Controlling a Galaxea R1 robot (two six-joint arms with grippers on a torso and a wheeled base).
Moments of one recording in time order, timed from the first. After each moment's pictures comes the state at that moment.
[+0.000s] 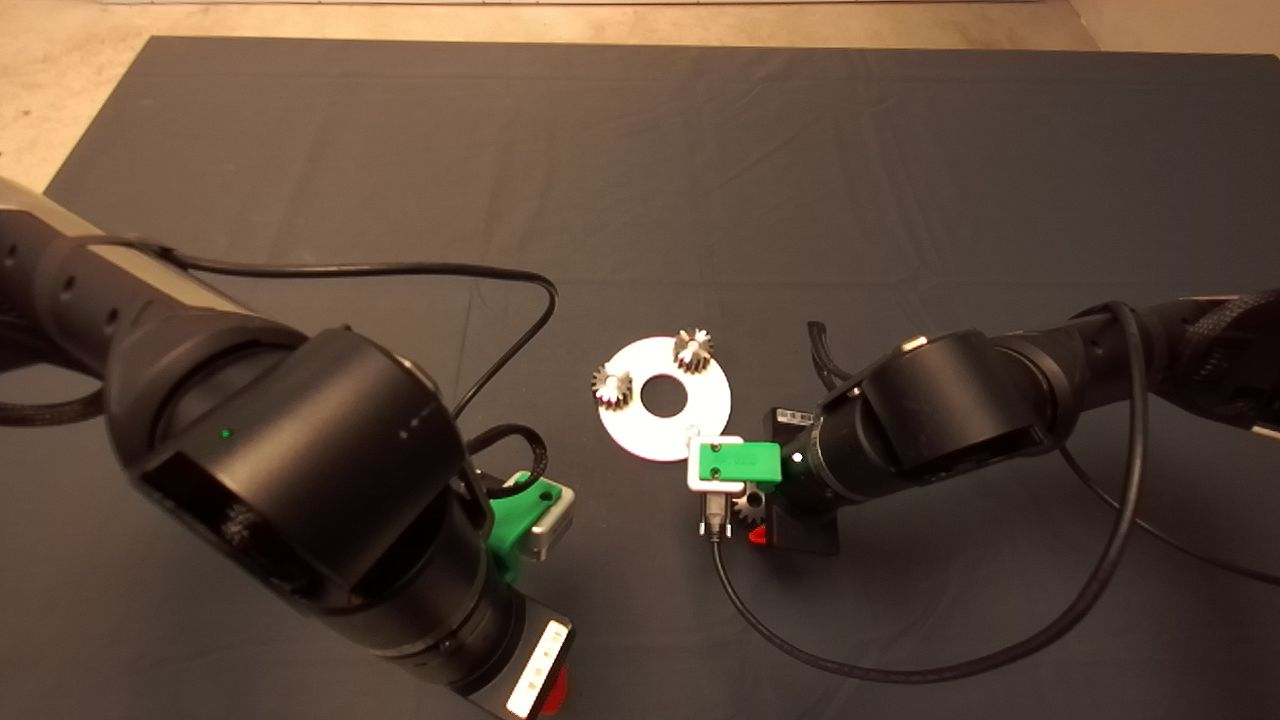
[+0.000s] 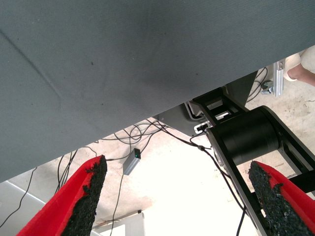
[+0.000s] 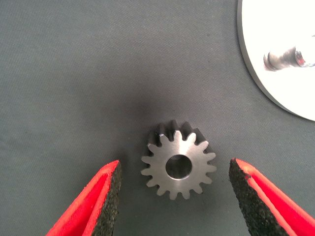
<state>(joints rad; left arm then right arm) -0.43 2.59 -0.46 0.08 1.53 -1.71 0.17 2.64 -0.77 -0.57 -1.53 0.39</state>
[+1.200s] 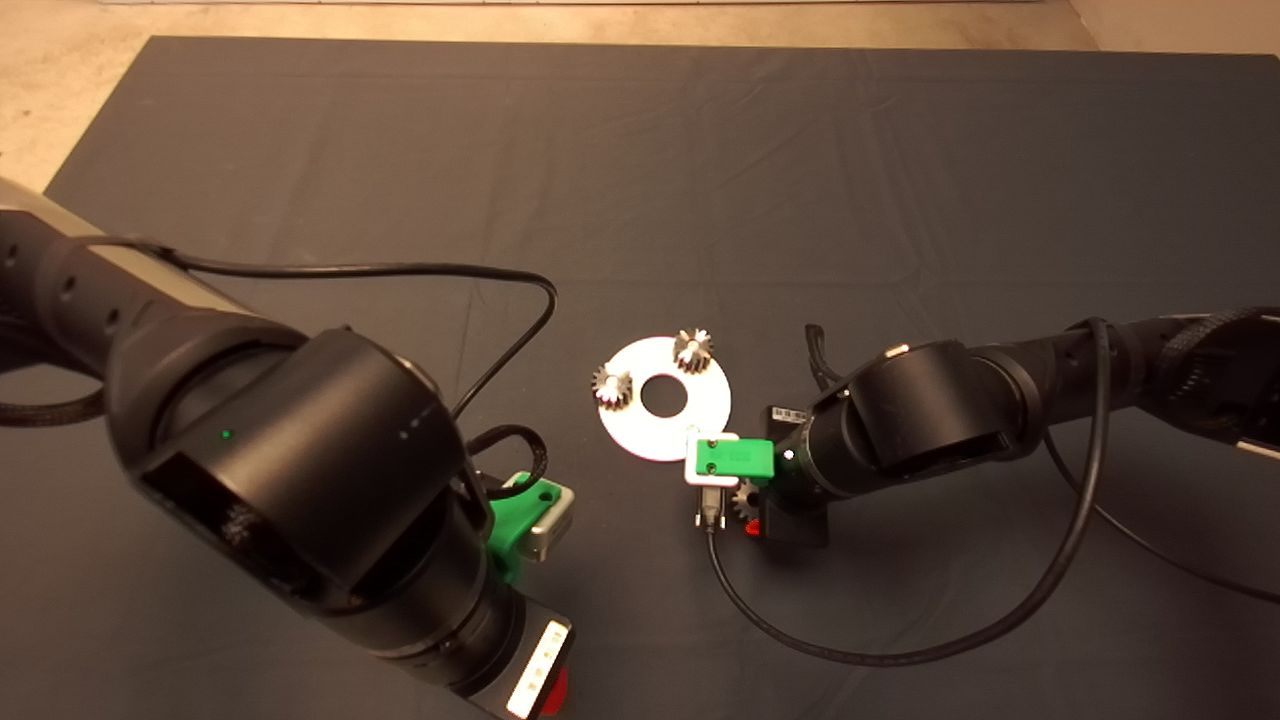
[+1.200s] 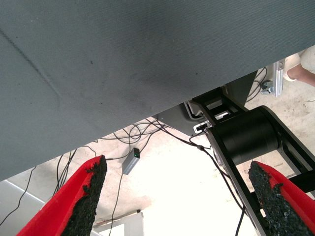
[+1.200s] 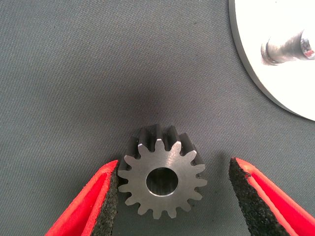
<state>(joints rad) -0.42 2.59 -0.46 0.08 1.53 -1.72 0.13 2.64 -0.82 -0.63 -1.53 0.36</state>
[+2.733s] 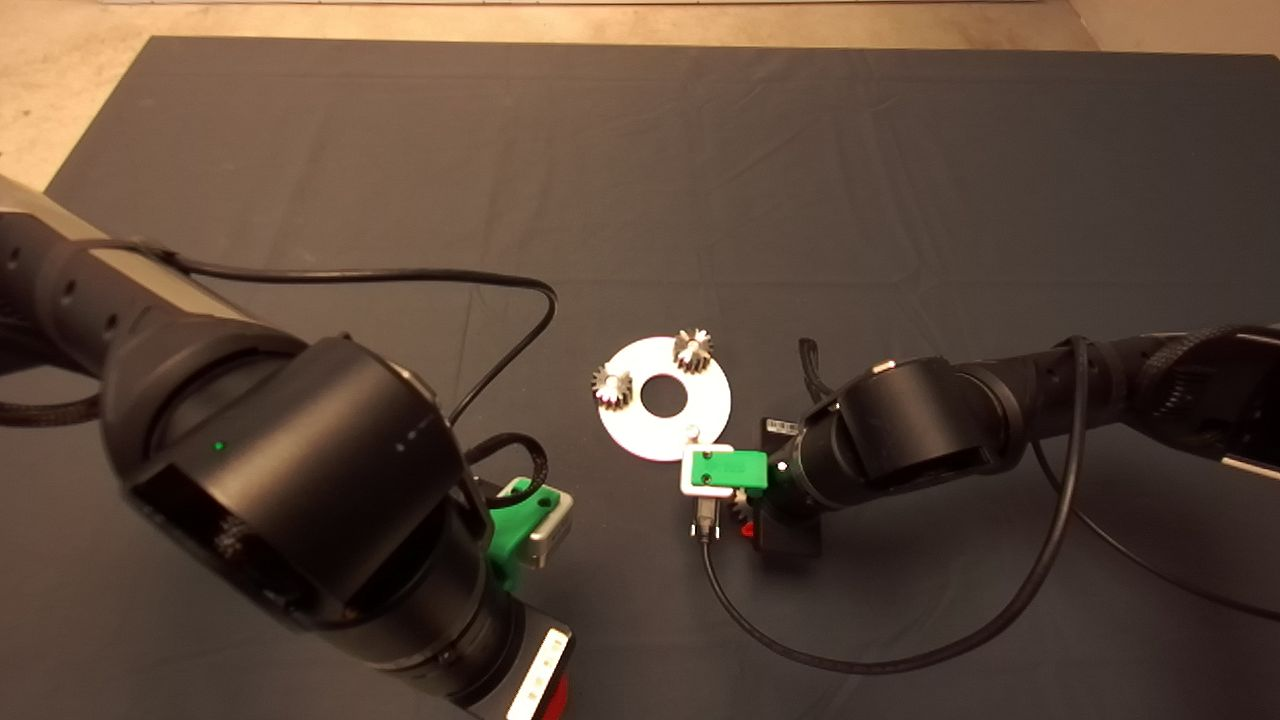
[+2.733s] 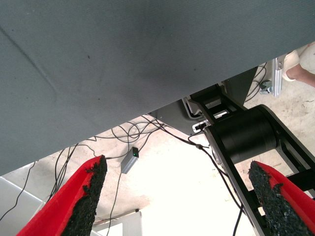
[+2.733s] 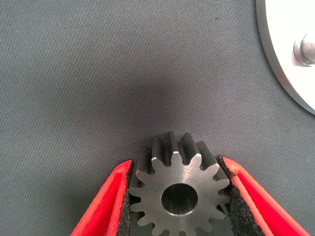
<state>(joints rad) -0.42 2.59 -0.44 0.08 1.53 -1.74 0.09 2.65 -0.84 -0.65 -1.53 0.35</state>
